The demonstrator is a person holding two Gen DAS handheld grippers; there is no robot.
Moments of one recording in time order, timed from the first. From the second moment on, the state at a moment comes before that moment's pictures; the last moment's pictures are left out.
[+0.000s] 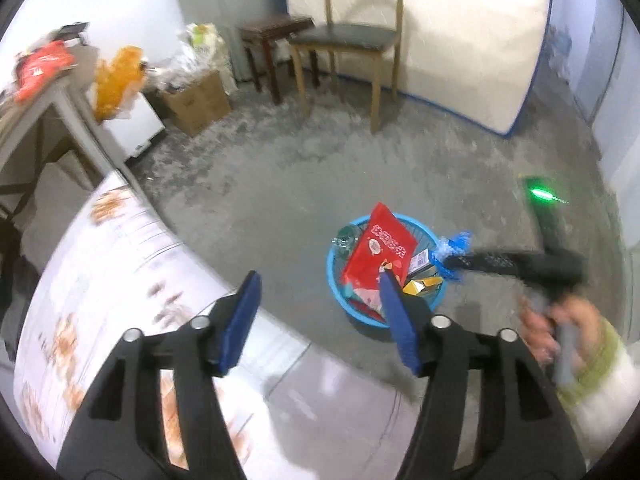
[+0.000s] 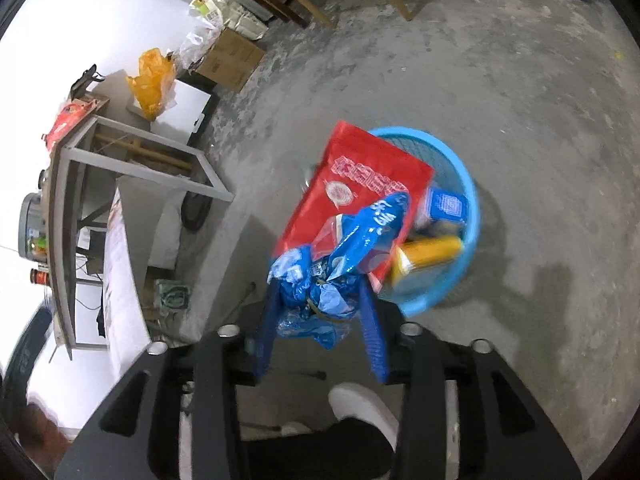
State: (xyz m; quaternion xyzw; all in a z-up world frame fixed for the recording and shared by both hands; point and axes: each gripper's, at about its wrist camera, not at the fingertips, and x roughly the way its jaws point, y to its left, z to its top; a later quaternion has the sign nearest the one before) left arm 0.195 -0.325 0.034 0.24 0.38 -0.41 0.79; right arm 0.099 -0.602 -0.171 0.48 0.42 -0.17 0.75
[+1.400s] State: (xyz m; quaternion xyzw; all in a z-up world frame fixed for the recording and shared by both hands) left arm 0.024 -0.066 0.019 0.05 0.39 -0.07 0.92; right arm -0.035 -0.288 0.025 0.01 0.36 -0.22 0.91
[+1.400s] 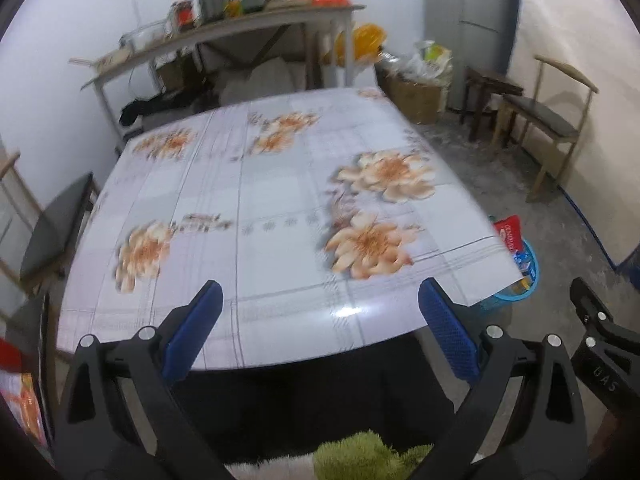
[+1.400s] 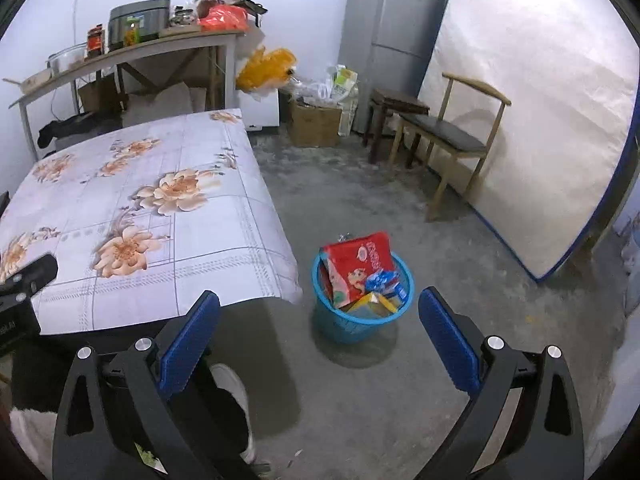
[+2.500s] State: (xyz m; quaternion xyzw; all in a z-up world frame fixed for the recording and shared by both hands) left arm 0.035 -0.064 0.010 0.06 0.41 -0.01 0.91; right arm -0.039 -0.311 0.014 0.03 0.37 -0.27 0.89
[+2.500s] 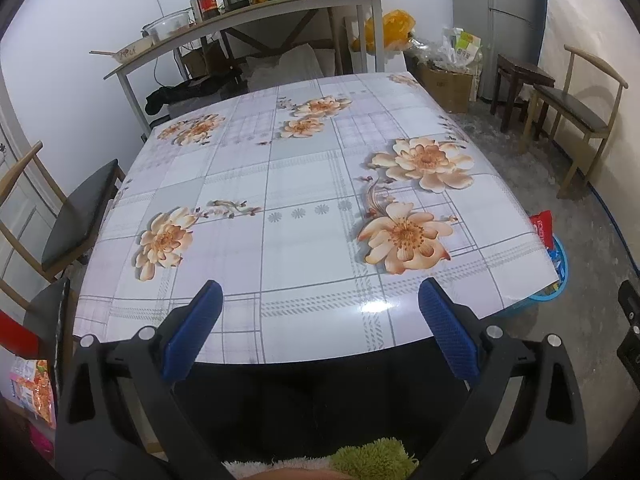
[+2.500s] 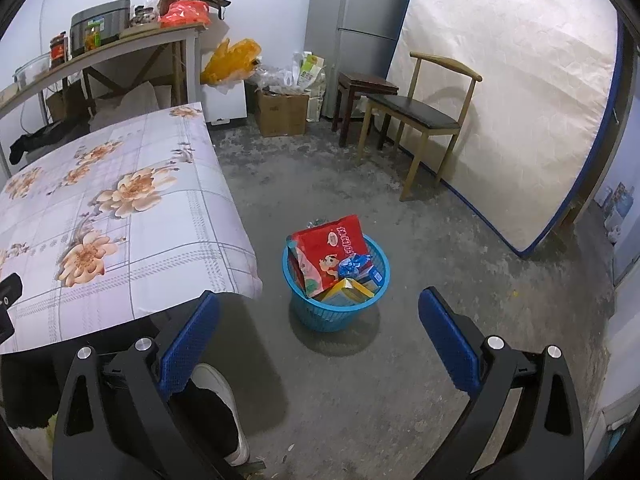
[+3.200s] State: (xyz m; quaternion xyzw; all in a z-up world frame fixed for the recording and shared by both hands) left arm 0.035 -0.064 0.008 0.06 0.41 -0.01 0.91; right arm -0.038 -0.312 0.012 0.03 0.37 -0.27 0.89
